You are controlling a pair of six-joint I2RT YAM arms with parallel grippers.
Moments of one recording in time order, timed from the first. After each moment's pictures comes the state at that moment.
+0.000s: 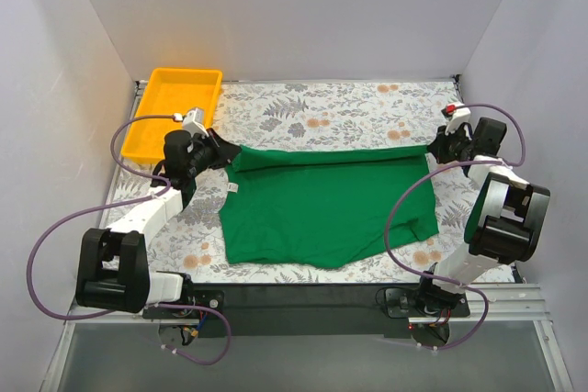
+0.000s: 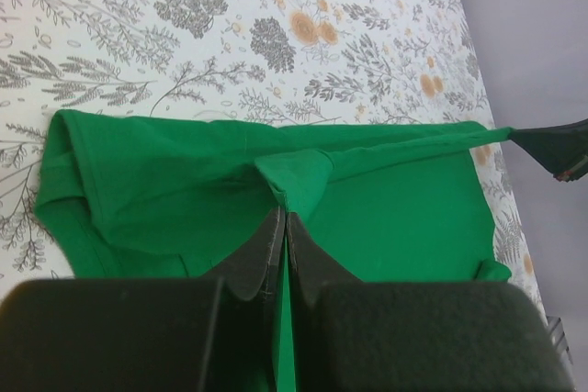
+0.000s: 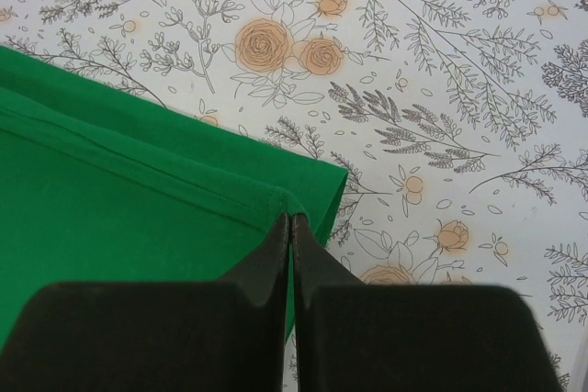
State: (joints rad) left arm -0.13 1.31 0.68 0.31 0.40 -0.58; right arm -0.33 1.62 0.92 0.04 -0.65 -0.39
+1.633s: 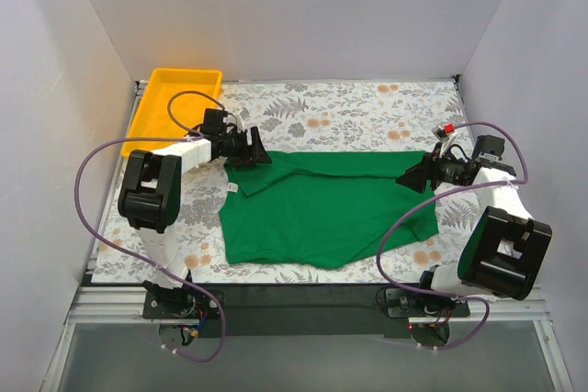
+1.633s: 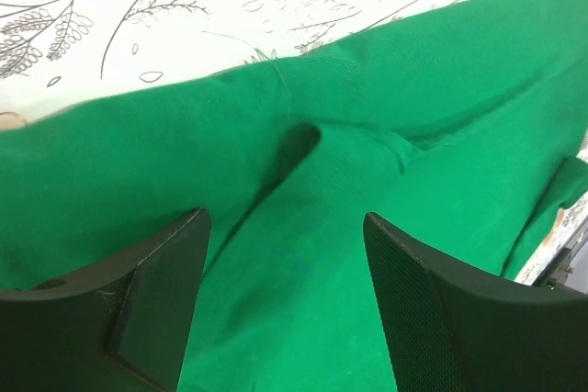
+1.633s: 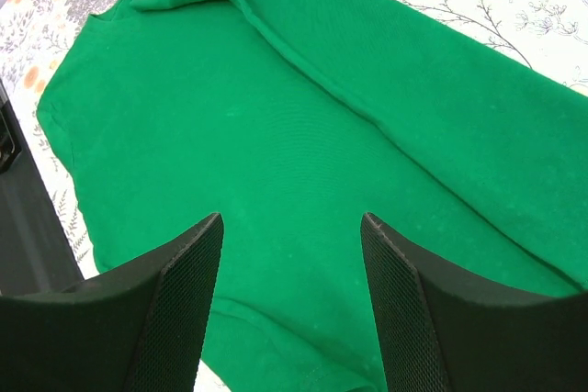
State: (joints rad) left arm -0.20 1.88 1.15 -0.15 0.56 -0.34; right arm -0.34 1.39 0.85 -0.56 -1.17 -0.58
